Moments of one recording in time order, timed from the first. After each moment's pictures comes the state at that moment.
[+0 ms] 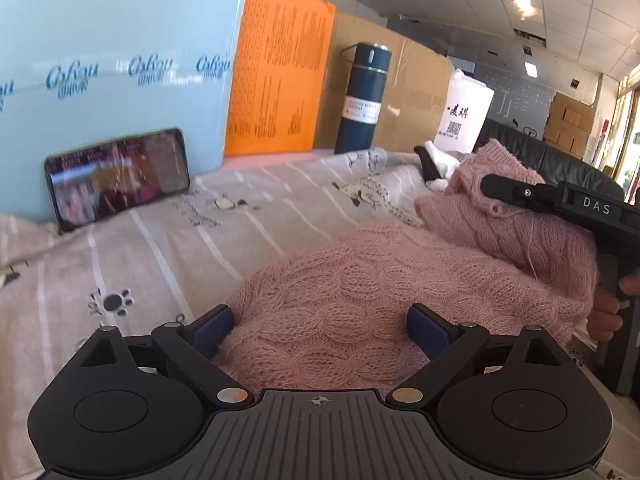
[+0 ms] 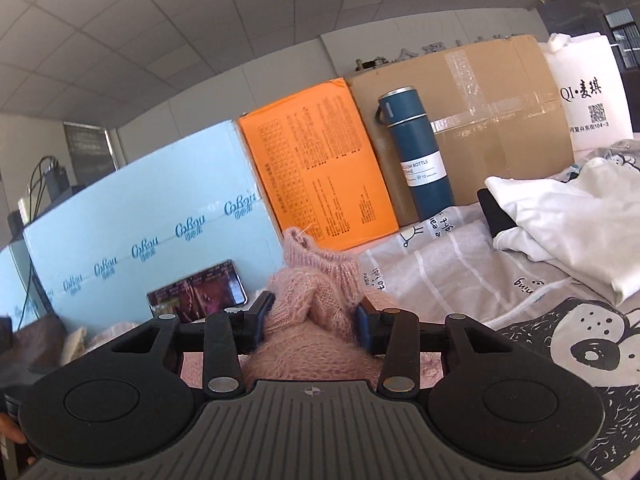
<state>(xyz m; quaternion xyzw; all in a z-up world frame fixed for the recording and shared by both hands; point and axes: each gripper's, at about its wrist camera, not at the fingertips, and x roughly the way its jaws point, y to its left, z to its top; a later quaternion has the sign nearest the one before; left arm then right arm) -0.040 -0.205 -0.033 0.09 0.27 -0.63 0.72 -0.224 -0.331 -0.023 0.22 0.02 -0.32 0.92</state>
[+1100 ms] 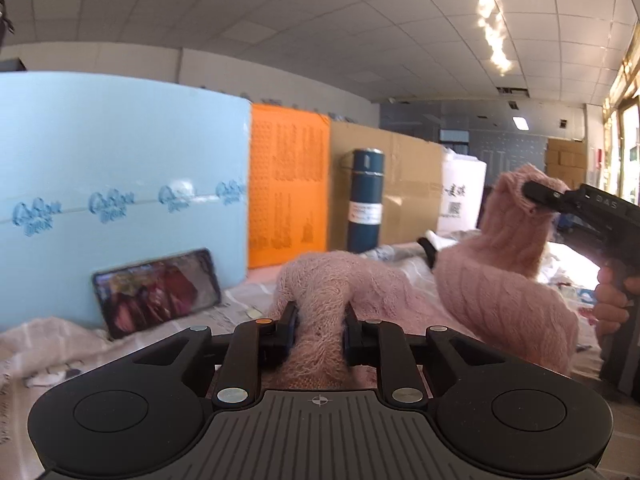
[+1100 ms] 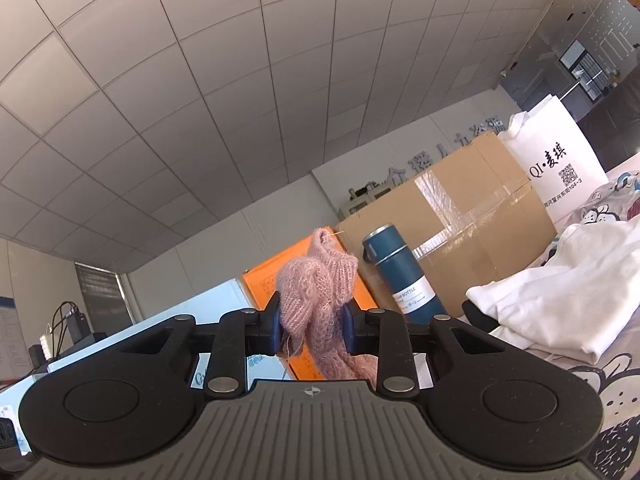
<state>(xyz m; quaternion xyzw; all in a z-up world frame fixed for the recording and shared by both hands) -0.049 -0.162 0.004 0.05 0.08 -0.60 0.79 -0.282 -0.317 -0.012 0.20 -0.22 -0.34 0.89</state>
